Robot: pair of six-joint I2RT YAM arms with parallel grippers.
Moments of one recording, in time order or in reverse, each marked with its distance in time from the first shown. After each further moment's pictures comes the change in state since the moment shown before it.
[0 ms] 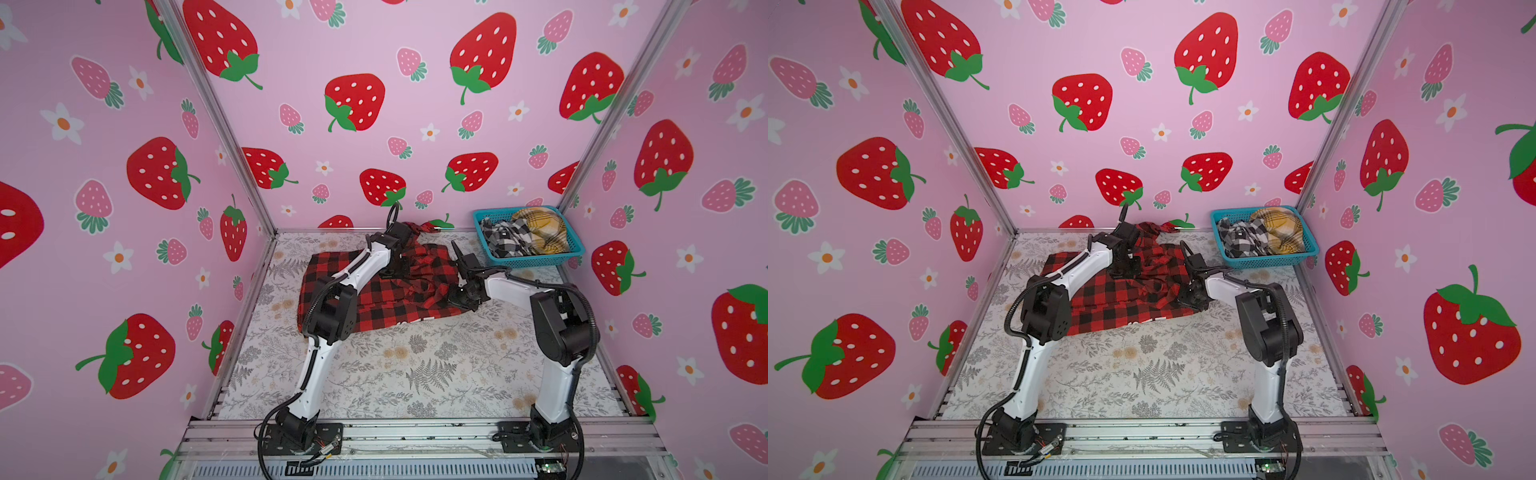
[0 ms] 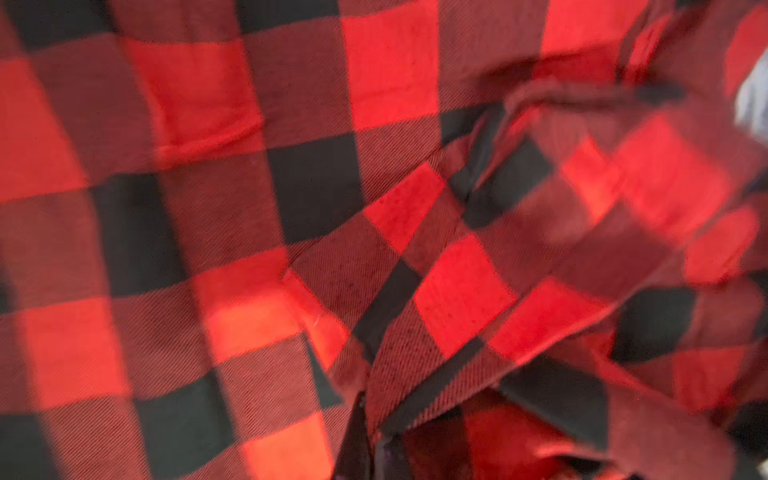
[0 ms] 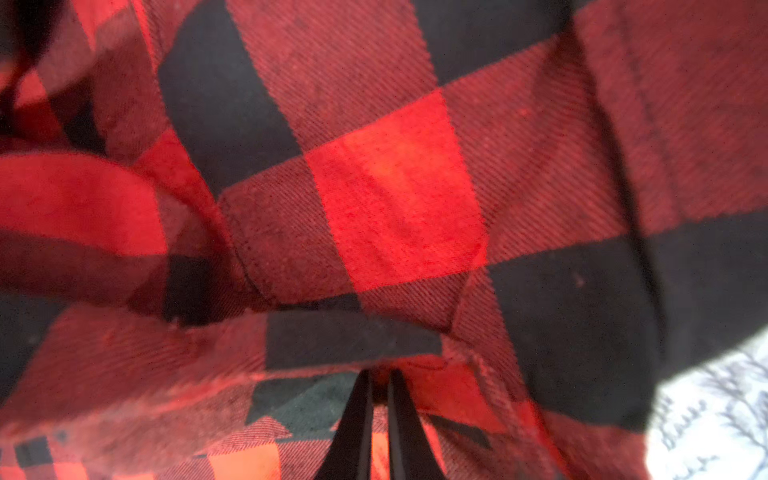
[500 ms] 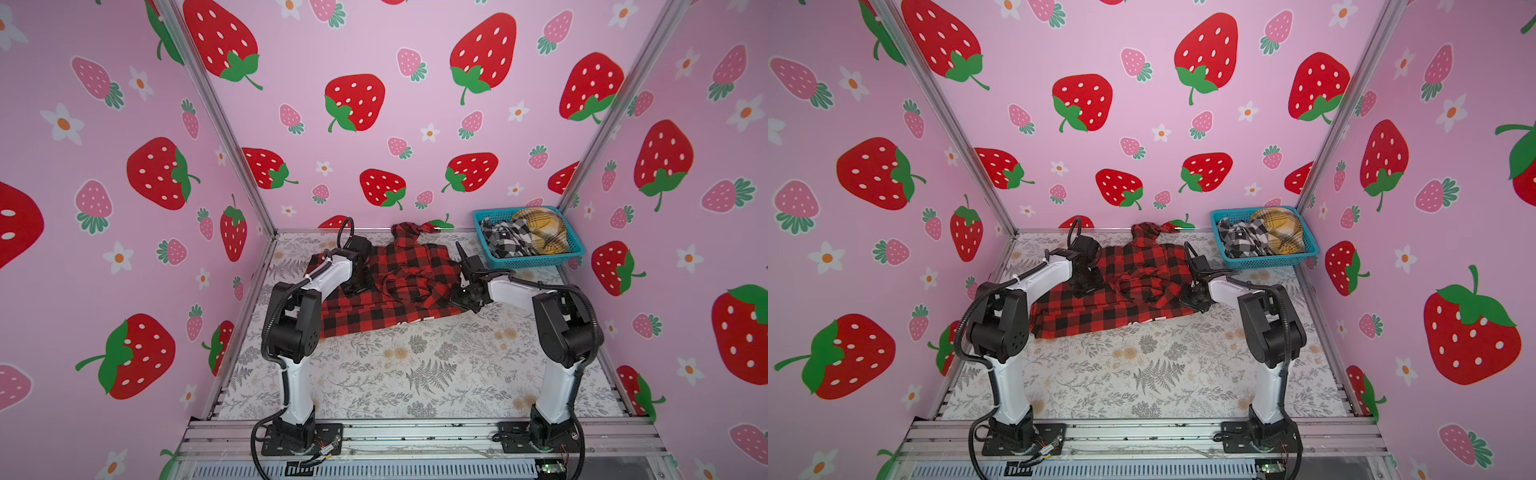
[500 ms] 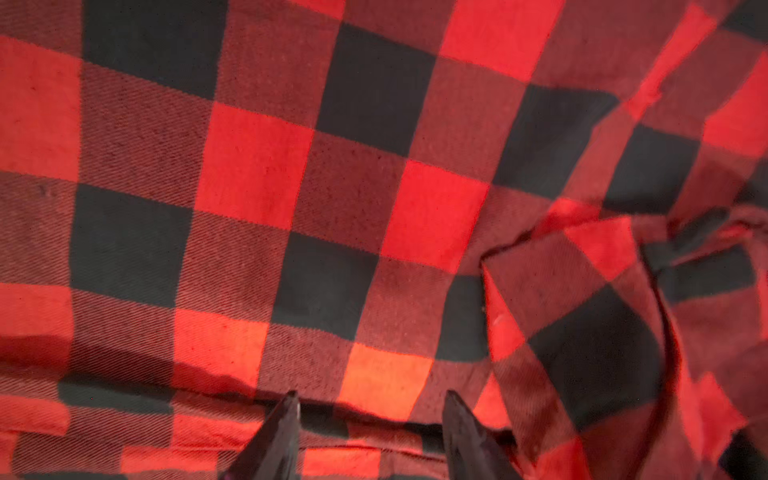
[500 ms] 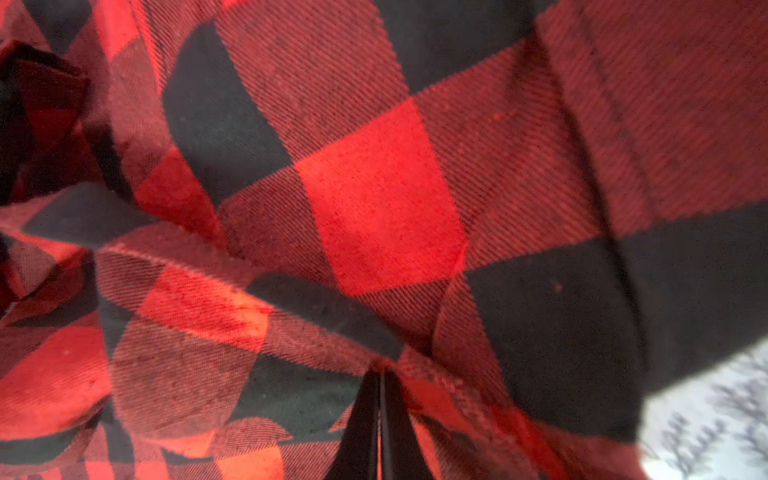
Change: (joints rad) left arm 0.163 -0.307 -0.513 0.158 -0.018 -0.185; right arm -0.015 -0.018 -0.050 0.074 -0.033 0.024
